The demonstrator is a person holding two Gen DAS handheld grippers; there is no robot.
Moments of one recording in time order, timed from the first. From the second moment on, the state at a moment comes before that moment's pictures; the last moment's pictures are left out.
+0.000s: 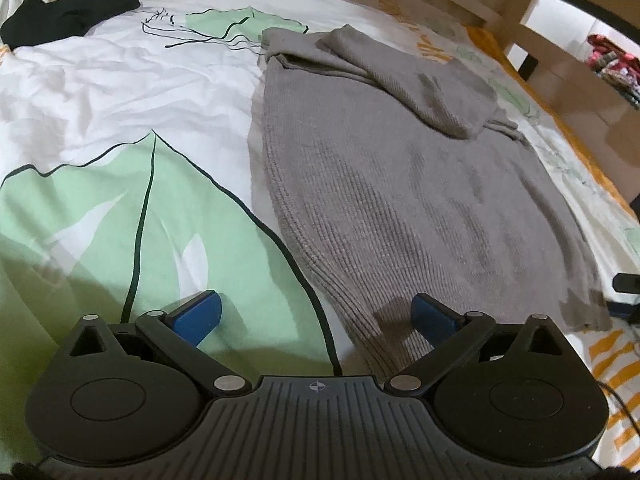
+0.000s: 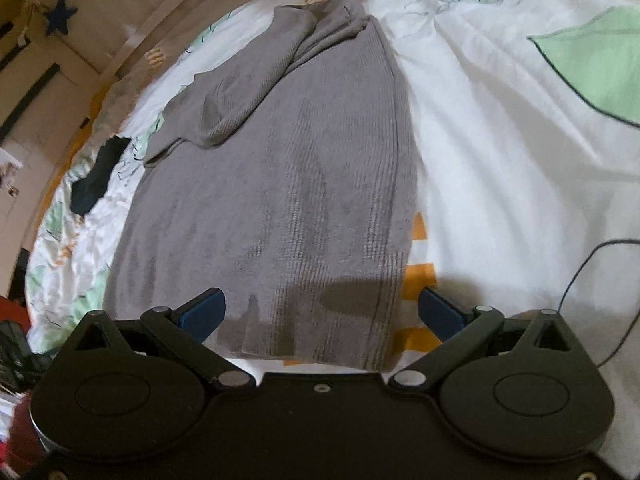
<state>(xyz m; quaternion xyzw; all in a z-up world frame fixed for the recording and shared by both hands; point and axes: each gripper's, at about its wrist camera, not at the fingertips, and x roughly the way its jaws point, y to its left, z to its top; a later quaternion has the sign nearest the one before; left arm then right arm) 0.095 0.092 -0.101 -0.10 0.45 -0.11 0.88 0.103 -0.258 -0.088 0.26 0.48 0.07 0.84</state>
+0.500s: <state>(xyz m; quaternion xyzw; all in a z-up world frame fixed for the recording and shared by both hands) 0.088 0.087 -0.098 -0.15 0.43 -0.15 0.88 0.103 -0.264 -0.092 0.30 0.47 0.08 0.83</state>
